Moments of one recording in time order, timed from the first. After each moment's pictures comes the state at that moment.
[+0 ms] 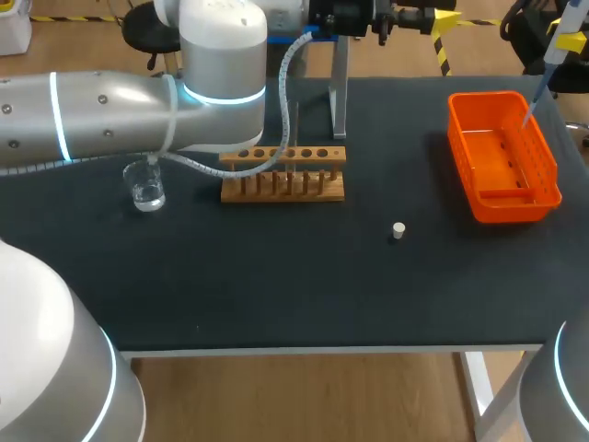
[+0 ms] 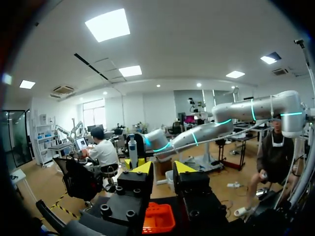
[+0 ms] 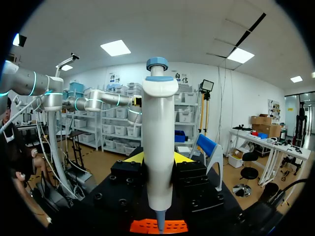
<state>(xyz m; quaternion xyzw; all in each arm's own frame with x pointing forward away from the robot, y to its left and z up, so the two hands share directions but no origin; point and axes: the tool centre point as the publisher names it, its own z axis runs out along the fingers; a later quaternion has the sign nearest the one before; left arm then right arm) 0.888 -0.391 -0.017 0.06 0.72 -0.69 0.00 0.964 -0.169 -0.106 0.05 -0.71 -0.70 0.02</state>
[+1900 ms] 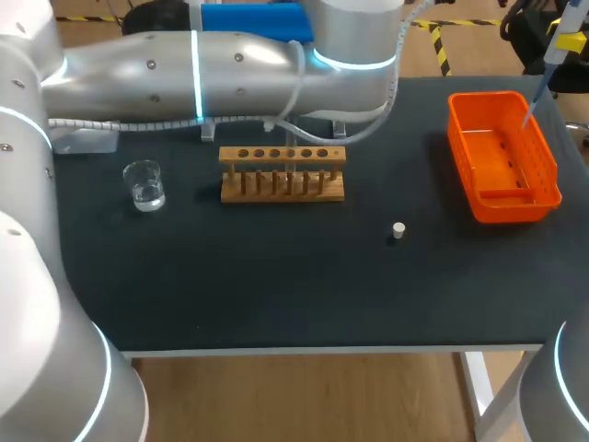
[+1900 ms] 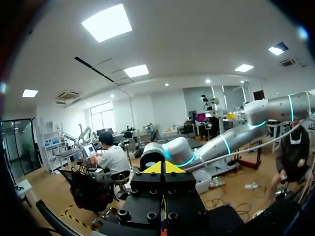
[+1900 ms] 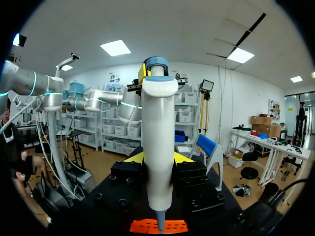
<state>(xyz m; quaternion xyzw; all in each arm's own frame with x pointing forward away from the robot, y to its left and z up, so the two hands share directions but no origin) 0.942 -0.543 0.011 0.05 0.72 -0.69 0.05 0.964 -0.169 -0.106 0.05 -0.71 -0.70 0.02</state>
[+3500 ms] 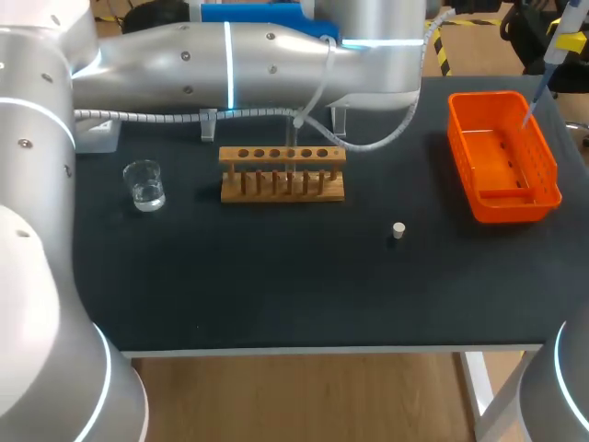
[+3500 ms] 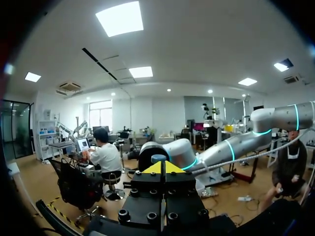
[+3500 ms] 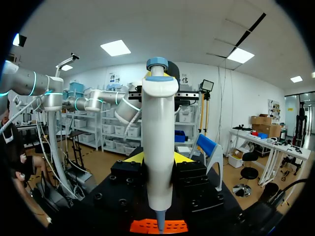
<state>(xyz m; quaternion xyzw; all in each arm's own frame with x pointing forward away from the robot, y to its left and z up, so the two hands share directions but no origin) 0.959 -0.580 -0.015 0.02 0.70 -0.71 0.00 0.964 -0.169 -0.106 0.05 -0.71 -0.70 0.02</state>
